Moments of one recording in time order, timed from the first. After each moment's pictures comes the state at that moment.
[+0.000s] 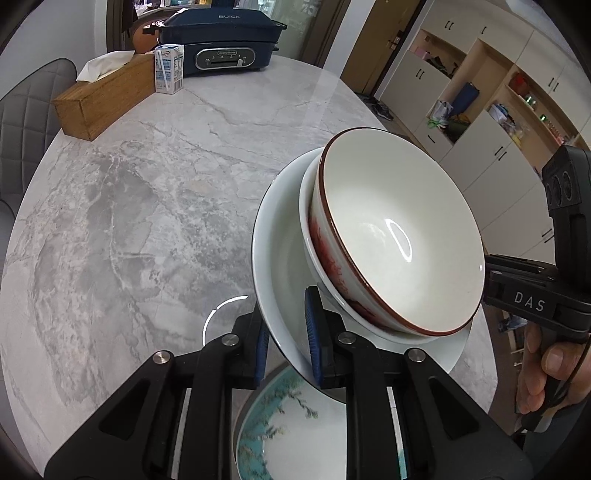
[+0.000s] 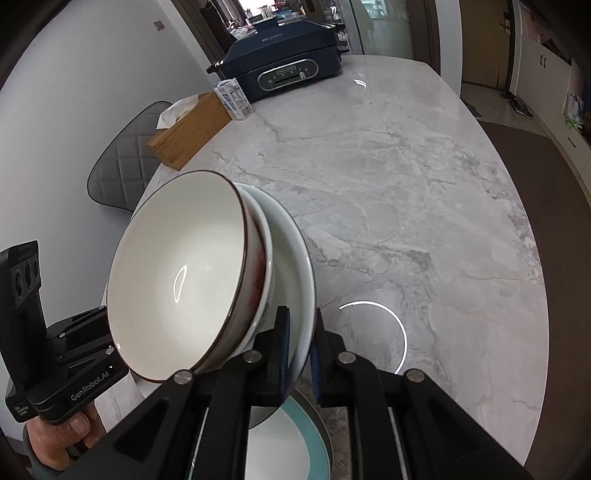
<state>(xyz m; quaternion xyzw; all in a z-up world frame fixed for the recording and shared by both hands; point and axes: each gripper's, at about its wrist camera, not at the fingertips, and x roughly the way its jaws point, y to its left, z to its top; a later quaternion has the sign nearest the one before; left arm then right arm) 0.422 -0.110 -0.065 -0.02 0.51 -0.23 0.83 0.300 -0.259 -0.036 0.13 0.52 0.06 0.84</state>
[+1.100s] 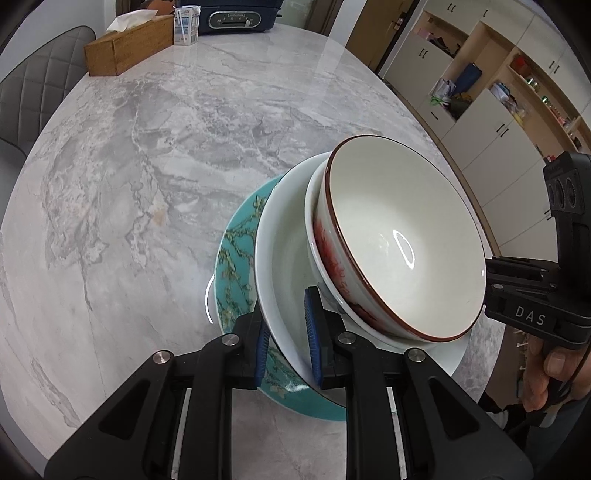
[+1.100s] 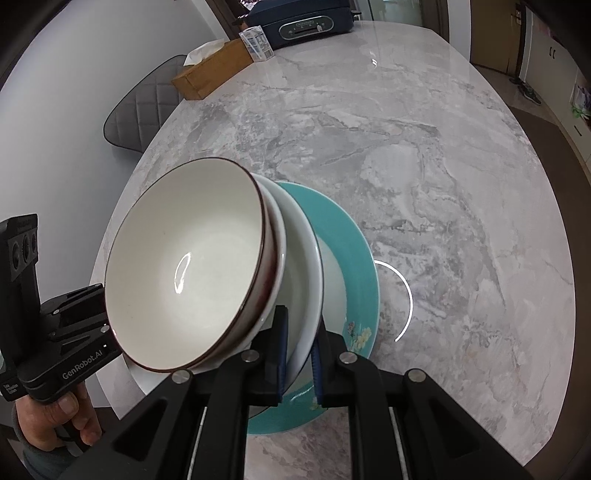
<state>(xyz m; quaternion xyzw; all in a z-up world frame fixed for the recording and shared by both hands) 0.275 -0.076 -0.113 -0.01 0.54 -0.22 0.81 0.170 -0.218 -0.088 0.12 0.56 0.08 0.82</state>
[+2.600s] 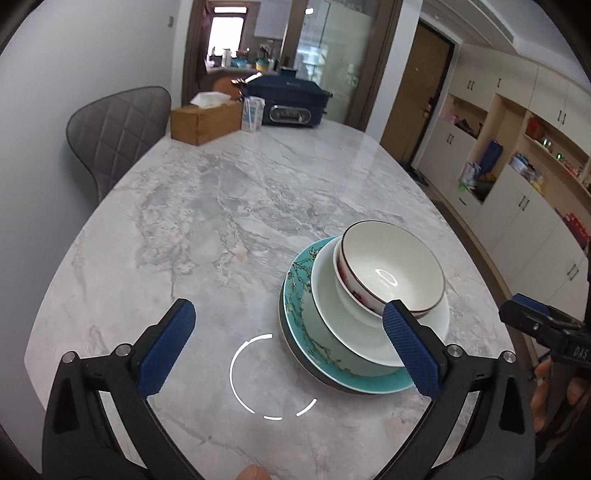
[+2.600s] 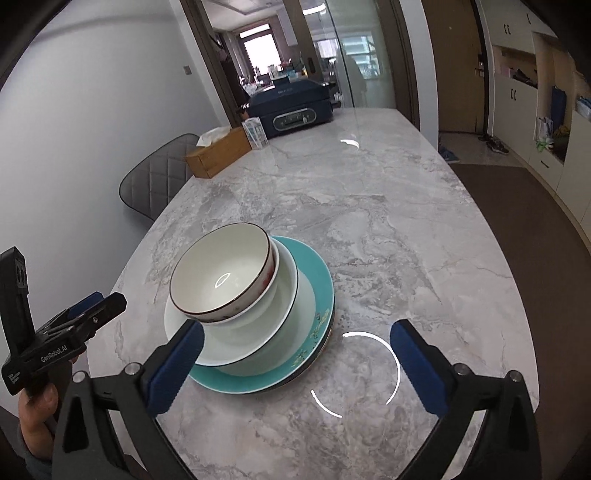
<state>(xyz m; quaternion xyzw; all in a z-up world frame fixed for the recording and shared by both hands) 0.179 -0.016 -0.053 -0.05 0.37 -0.13 0.92 0.063 -0.234 -0.029 0.12 0.39 0.03 0.91</state>
